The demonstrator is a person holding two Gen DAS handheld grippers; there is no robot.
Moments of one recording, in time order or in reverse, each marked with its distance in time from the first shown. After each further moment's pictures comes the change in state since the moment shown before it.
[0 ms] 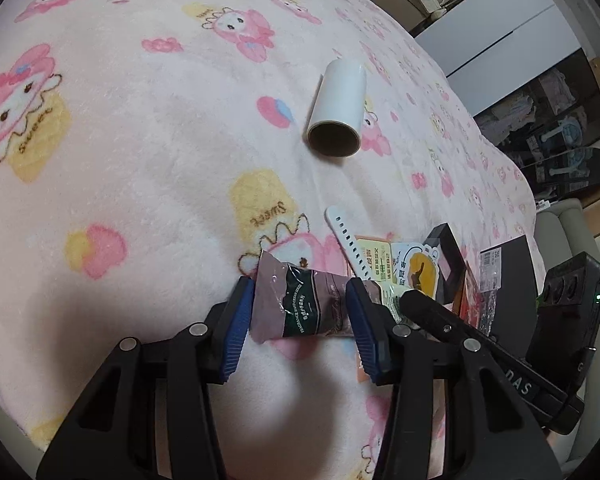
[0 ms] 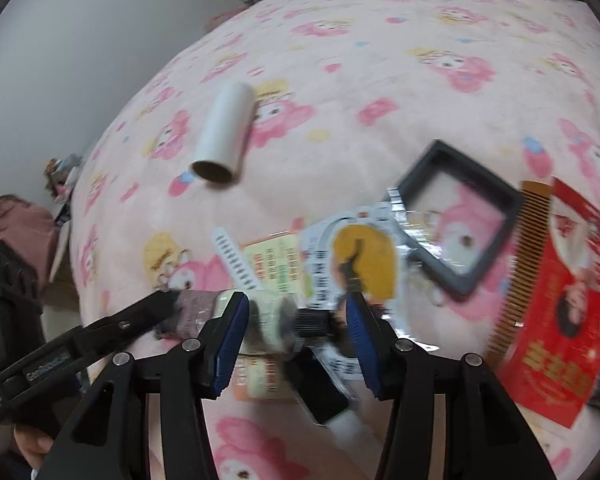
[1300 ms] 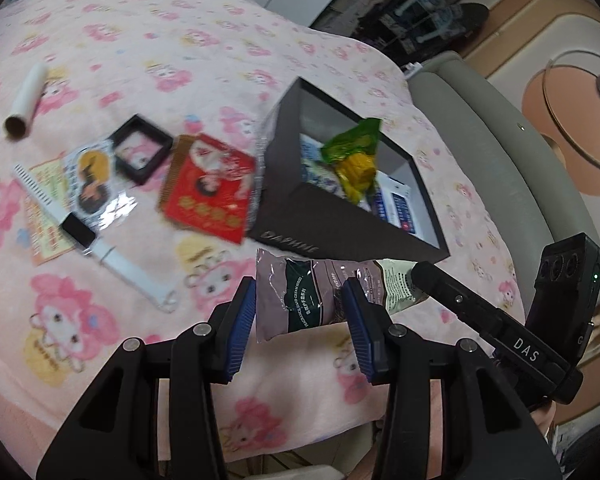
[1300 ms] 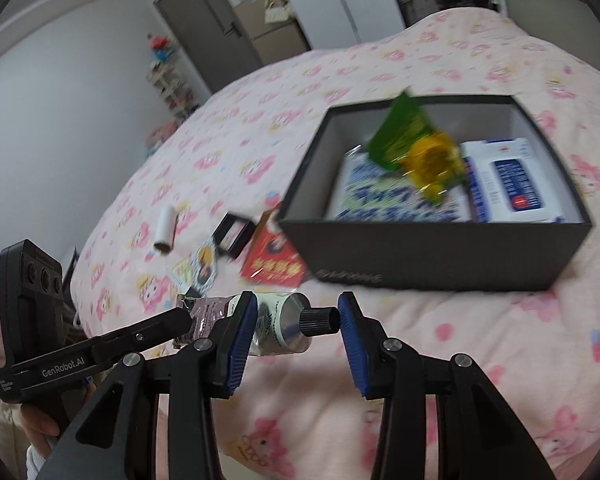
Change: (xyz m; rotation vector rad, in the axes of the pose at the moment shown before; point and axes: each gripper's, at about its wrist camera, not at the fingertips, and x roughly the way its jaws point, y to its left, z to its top) left arm -0.043 -0.243 -0.144 0.474 0.197 -0.293; right arm -0.273 -0.118 -0.152 0.264 -0.382 -0.178
